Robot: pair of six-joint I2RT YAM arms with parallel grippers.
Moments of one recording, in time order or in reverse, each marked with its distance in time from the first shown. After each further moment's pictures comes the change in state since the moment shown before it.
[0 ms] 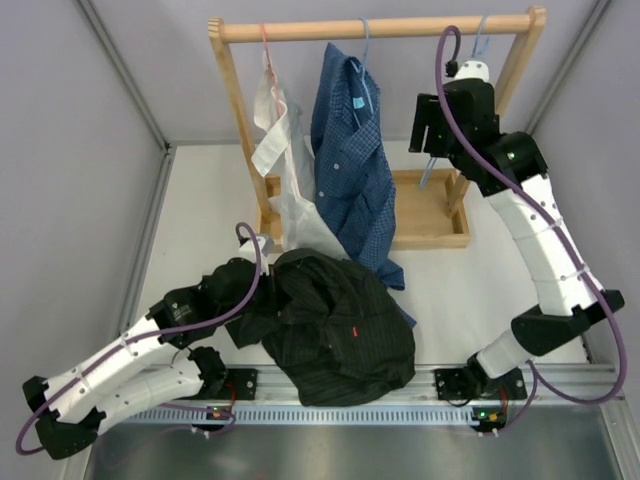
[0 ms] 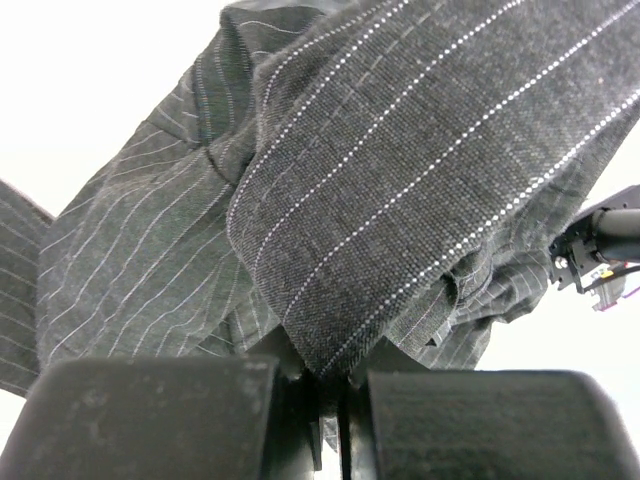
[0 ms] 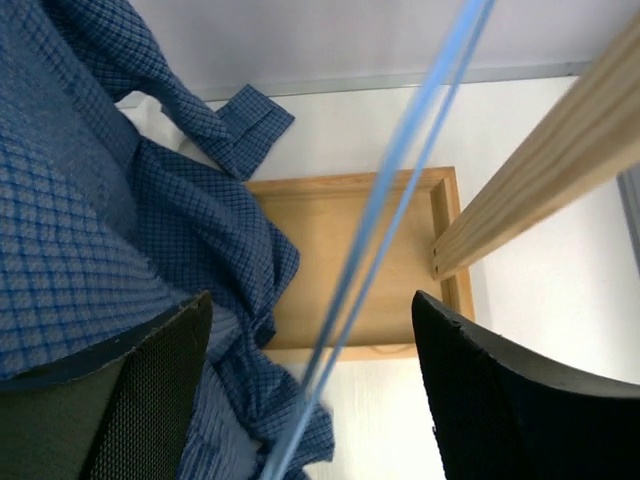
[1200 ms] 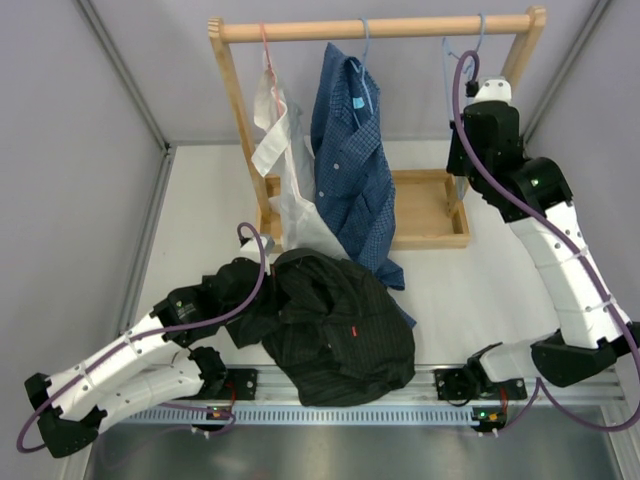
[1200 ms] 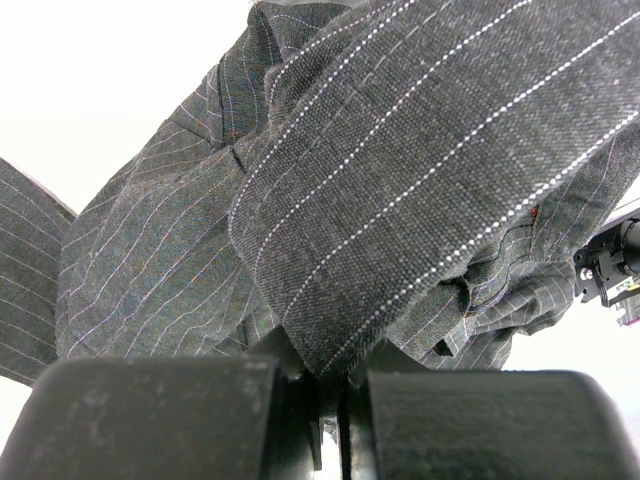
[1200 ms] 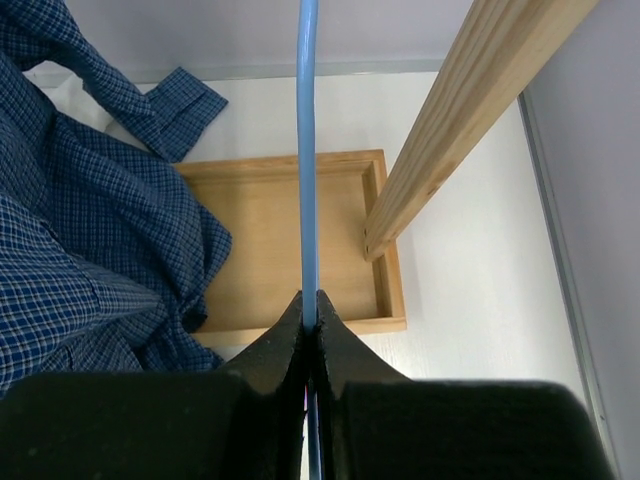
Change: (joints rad) left arm 0.000 0.015 -0.010 -0.005 -0.041 0.003; right arm -0.047 -0.137 -0.179 0.020 0.045 -0.097
